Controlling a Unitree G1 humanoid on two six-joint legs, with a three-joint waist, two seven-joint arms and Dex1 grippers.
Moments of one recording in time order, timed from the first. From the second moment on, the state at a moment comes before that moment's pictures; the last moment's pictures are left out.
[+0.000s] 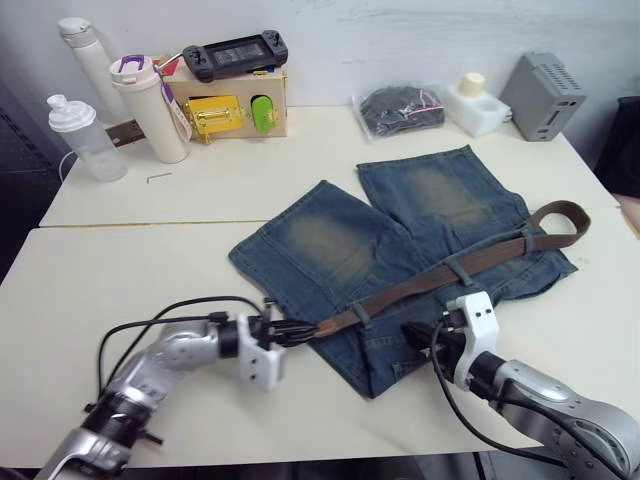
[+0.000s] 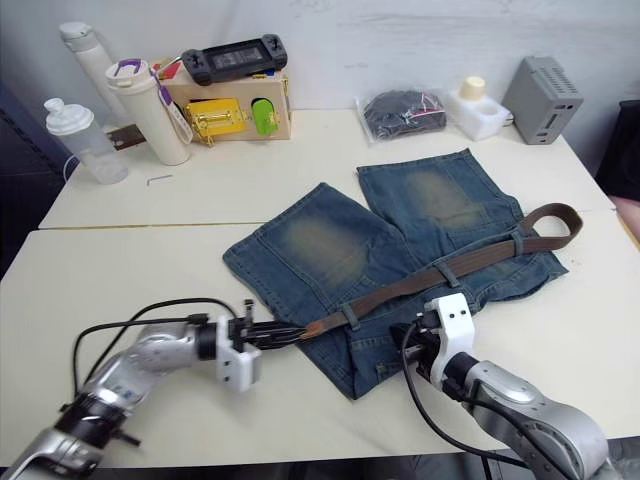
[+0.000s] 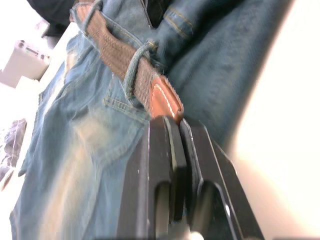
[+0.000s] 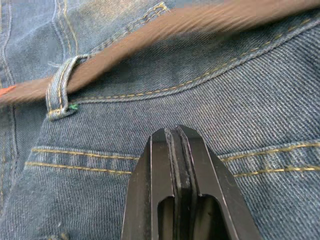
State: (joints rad) left arm -0.16 0.80 -0.25 0.12 0.16 -0.87 -0.66; right arm 0.16 -0.61 -0.03 -0.62 0.96 0.81 0.01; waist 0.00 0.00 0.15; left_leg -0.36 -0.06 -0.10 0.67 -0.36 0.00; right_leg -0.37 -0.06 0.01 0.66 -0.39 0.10
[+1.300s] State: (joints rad) left arm 0.16 1.56 -0.20 -0.01 -0.63 -0.71 -0.96; right arm 0.02 -0.50 -0.12 -0.57 1.08 0.99 0.16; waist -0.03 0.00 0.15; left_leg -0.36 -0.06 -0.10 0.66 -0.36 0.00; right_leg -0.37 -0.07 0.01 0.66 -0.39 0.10
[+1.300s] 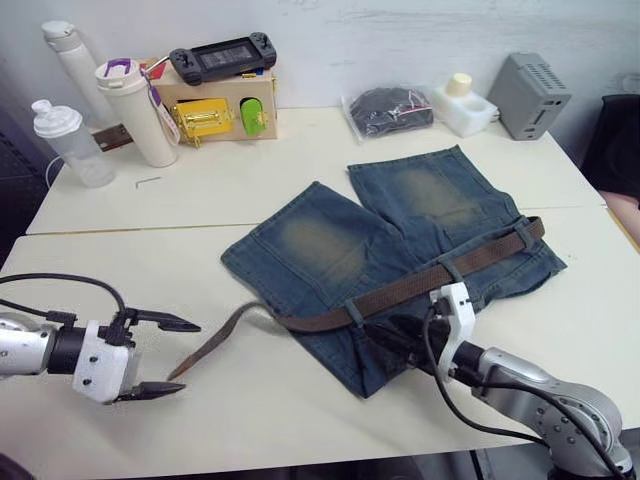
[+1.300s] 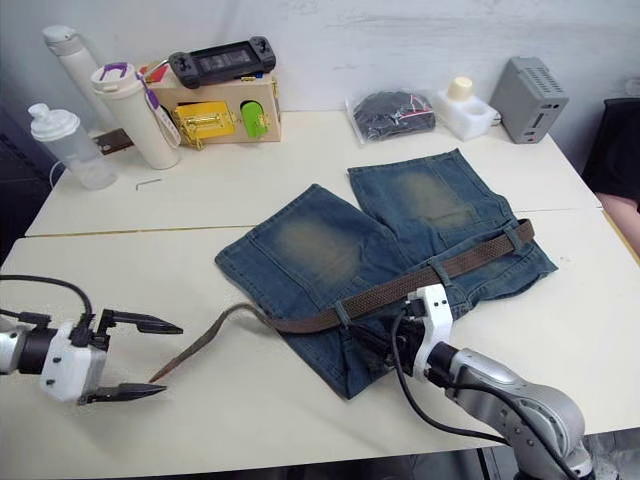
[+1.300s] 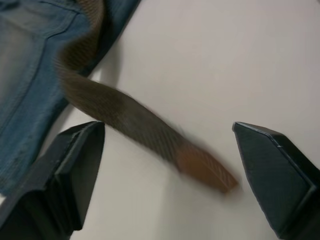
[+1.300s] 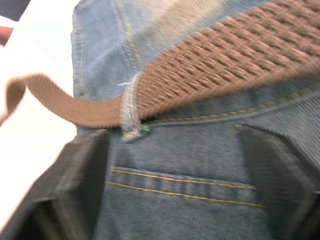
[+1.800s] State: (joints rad) left arm -0.13 1.03 -0.24 -0.39 -0.69 -0.05 -0.98; right arm 0.04 -0.95 -0.33 -0.45 0.92 0.82 0.61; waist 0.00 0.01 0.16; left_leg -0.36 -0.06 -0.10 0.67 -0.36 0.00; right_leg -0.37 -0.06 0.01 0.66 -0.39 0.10
